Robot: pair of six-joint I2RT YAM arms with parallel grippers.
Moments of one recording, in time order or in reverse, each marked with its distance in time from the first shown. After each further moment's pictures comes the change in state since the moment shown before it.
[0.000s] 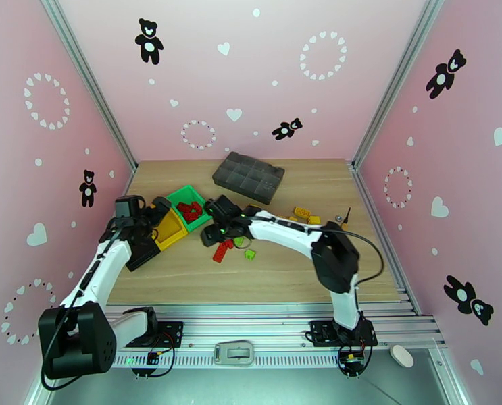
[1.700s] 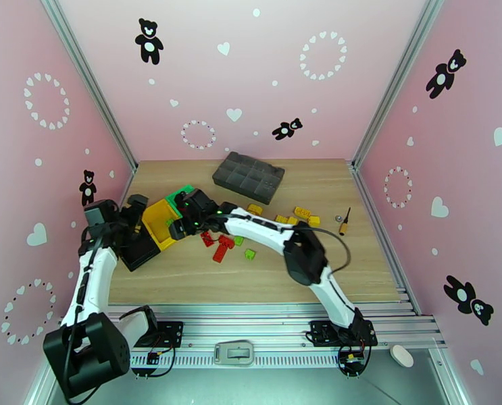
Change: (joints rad) left arm 0.129 -0.092 -0.005 -0.014 0.193 -0.042; right arm 0.050 0.112 0.216 0.047 -0.018 0.004
